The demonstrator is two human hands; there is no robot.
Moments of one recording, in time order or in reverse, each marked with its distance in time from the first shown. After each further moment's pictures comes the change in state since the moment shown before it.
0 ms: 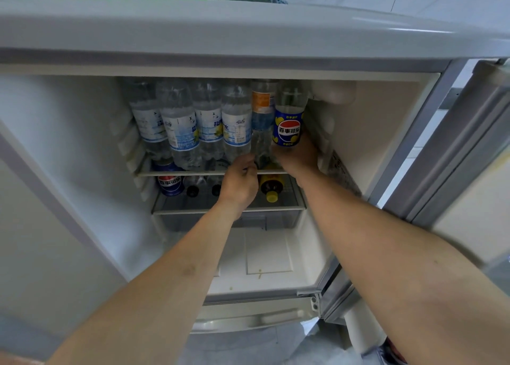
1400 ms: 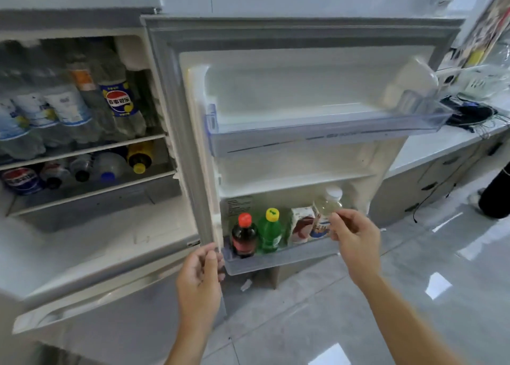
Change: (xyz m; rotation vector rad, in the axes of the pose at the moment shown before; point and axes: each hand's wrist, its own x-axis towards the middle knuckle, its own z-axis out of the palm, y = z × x) left_hand -0.337 -0.068 0.172 -0.185 0.037 -0.001; right_hand -0.346 0.177 -0.379 0.102 0.524 0.200
